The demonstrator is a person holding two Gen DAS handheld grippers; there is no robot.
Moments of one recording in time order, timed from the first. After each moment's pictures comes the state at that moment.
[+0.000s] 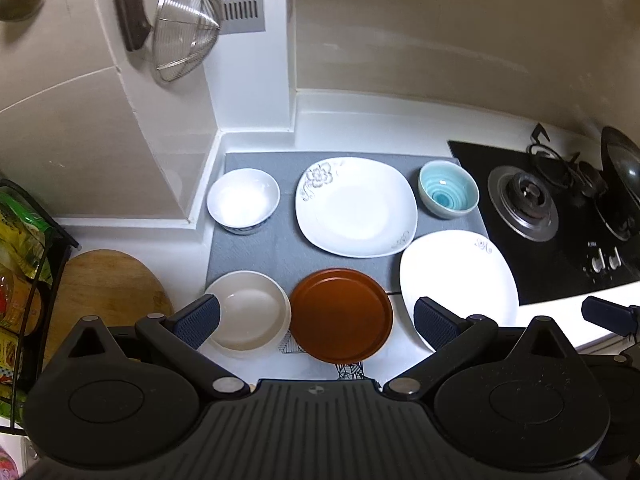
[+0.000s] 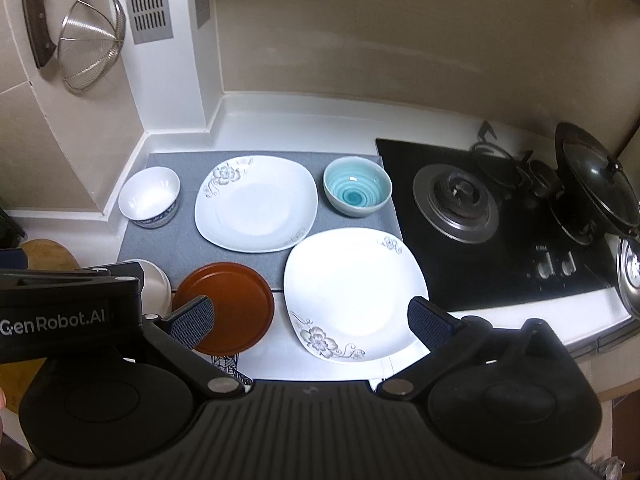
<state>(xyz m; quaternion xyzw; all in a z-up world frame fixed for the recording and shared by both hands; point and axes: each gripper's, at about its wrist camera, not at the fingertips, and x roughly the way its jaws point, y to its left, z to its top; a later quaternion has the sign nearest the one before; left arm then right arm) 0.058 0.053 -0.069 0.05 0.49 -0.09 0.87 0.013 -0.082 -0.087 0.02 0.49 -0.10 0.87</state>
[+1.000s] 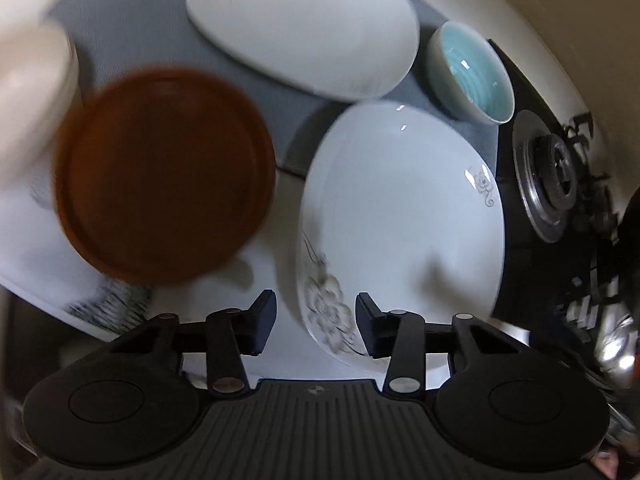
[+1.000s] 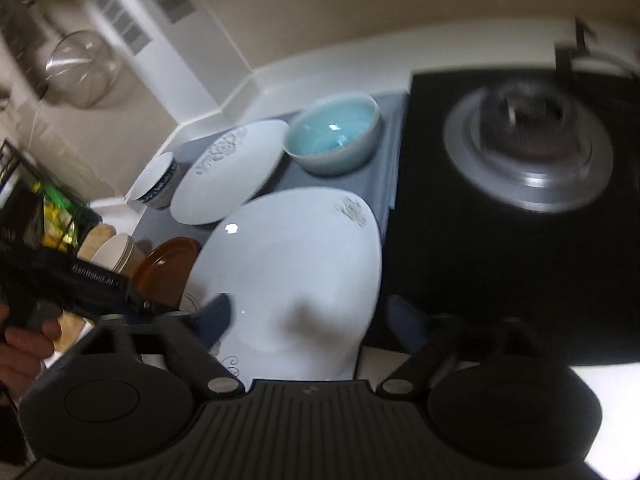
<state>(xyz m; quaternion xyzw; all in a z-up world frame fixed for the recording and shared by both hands) 0.123 -0.041 -0.306 -0.20 0.66 -0.06 0.72 0.051 -0.375 -0.286 0.18 0.46 0.18 0.85</state>
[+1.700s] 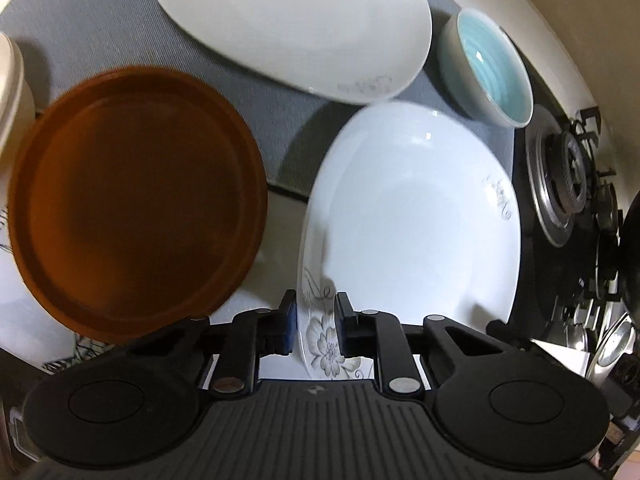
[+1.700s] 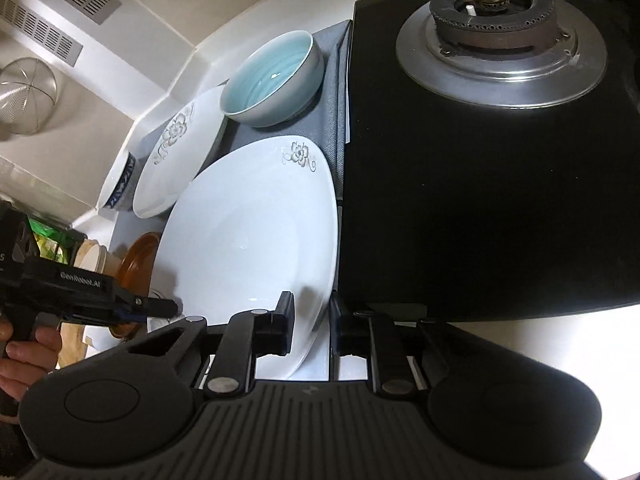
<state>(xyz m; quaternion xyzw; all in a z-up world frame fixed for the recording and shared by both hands) 0.162 -0.047 -0.329 -0.19 0.67 -0.08 0.71 0.064 -0.384 -0.342 0.26 0.52 0.15 0.80</state>
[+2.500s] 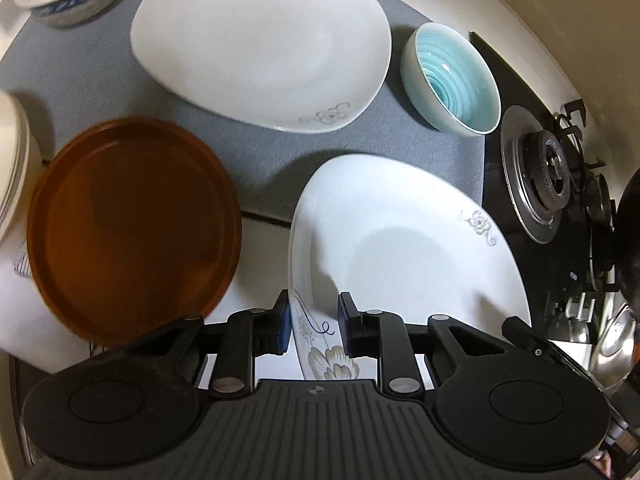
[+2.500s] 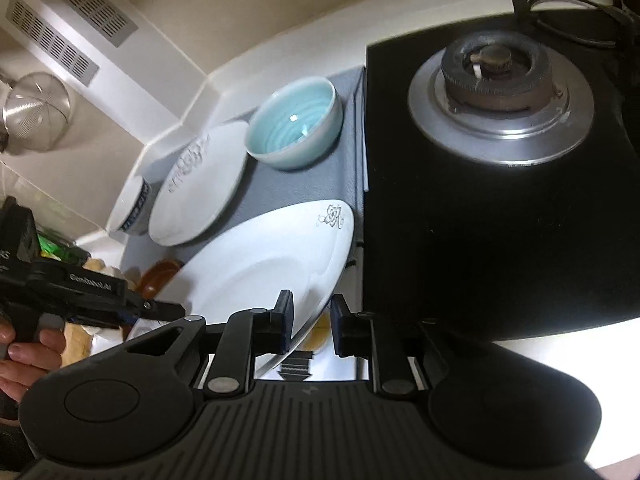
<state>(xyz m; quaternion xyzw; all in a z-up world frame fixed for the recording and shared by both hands) 0.174 -0.060 -0.297 -0.17 0.67 -0.09 0.72 0.063 -0.379 -0.294 0.24 0.48 0.13 0.83</state>
